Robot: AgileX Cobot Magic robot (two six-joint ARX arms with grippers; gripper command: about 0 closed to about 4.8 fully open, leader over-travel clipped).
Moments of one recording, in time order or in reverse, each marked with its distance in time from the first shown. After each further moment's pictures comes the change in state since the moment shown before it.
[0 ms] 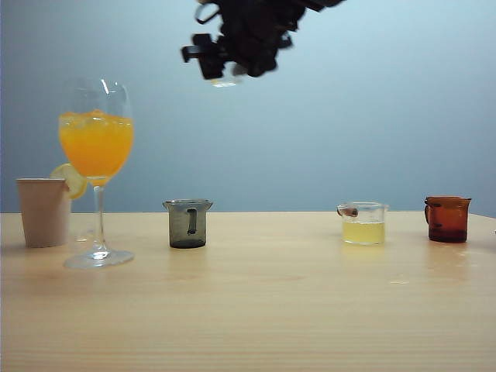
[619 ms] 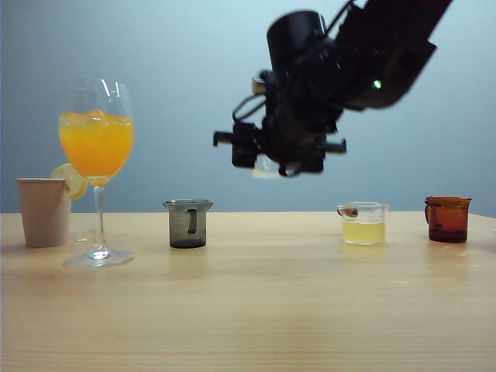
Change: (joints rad) left arm 0.000 0.000 0.000 0.000 0.000 0.000; right arm 0.010 -0.031 -0.544 0.375 0.250 0.388
